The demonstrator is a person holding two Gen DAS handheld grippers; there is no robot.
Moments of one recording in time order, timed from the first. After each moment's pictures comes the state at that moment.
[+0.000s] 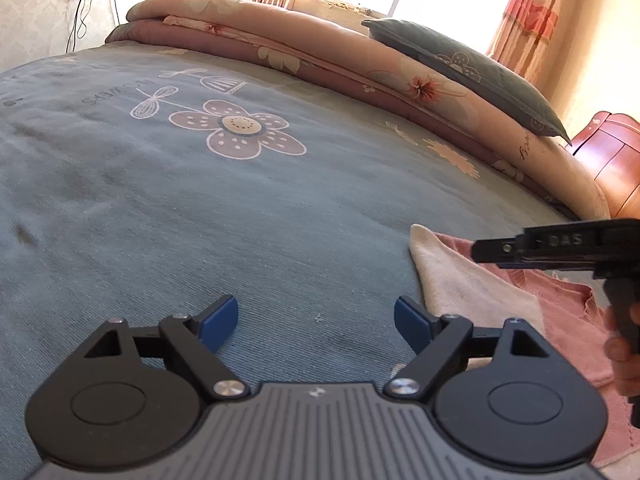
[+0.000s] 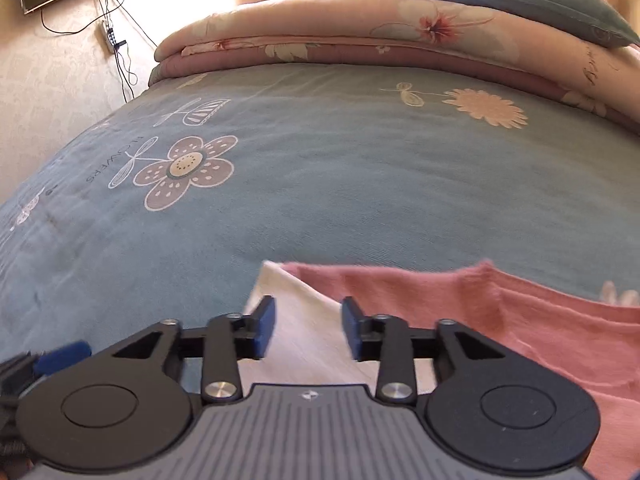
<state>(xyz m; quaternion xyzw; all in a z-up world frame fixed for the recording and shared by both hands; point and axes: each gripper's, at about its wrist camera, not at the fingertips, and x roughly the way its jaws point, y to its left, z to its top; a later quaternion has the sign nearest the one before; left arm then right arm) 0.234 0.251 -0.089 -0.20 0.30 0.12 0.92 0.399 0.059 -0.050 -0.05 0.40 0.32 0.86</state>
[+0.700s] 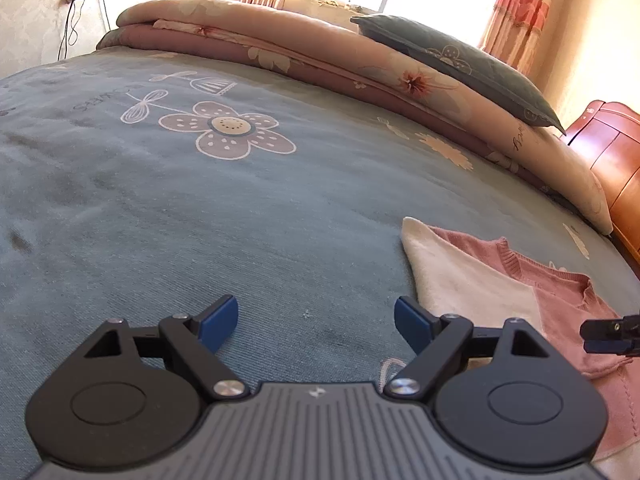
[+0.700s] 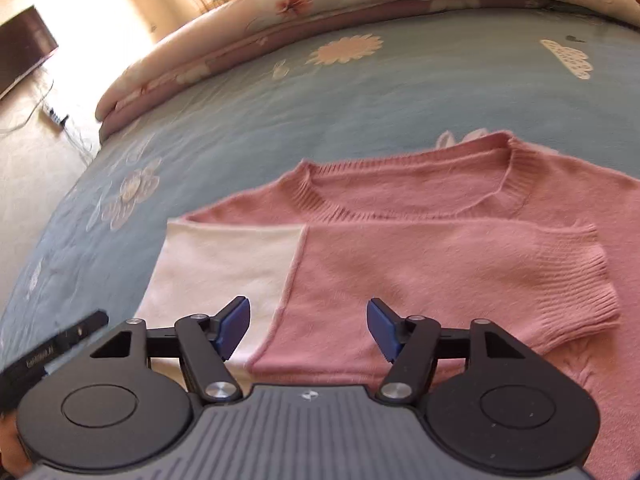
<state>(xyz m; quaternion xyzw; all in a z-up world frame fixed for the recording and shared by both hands) 0.237 0.243 -0.086 -0.19 0.30 0.12 0.93 0.378 -0.099 -0.073 0.08 0.47 0.25 0.84</state>
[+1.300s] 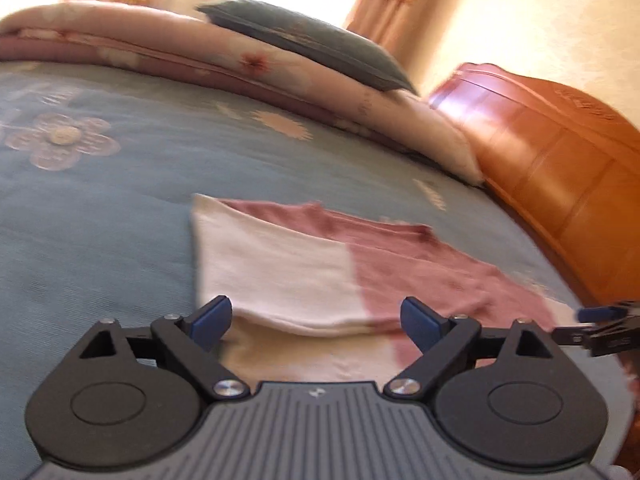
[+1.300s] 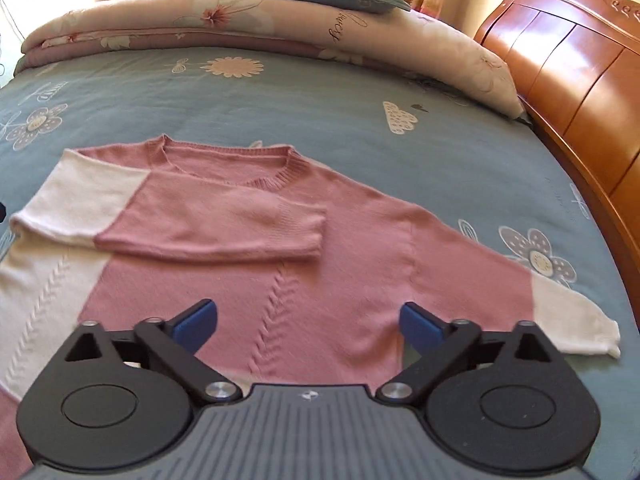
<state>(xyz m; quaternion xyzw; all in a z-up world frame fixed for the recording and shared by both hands) 0.226 0.152 -0.048 -0.19 0.30 -0.13 0.93 0.266 -0.211 -0.016 -0.11 0.41 0.09 0.90</state>
